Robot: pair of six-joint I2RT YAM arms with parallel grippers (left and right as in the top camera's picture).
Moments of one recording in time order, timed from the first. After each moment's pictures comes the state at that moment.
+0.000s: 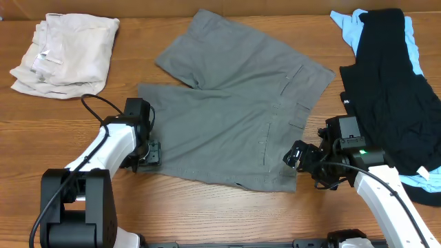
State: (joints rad) left arm -0.04 1.68 0.89 -0.79 -0.13 -0.15; right arm 0.12 1.19 0.75 -0.91 -0.32 0.57
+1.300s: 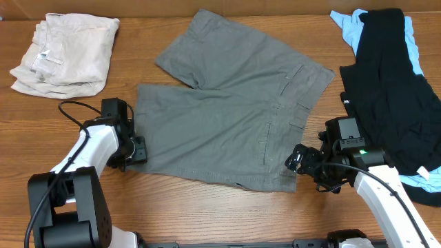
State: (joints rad) left arm 0.12 1.68 0.88 -0.74 -0.03 -0.09; right arm 0.12 1.19 0.75 -0.96 -0.29 0.54
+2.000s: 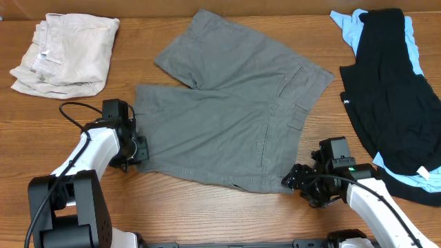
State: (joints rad) left arm 0.11 1.66 0.86 -0.70 -0.01 -0.10; right arm 0.12 1.19 0.49 -0.74 -0.41 0.59
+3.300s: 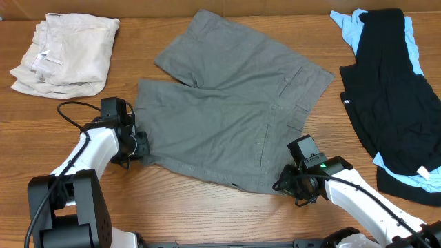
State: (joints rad) left arm 0.11 1.66 0.86 -0.64 0.05 -0.13; right arm 0.40 1.31 0.55 -0.70 -0.18 0.81
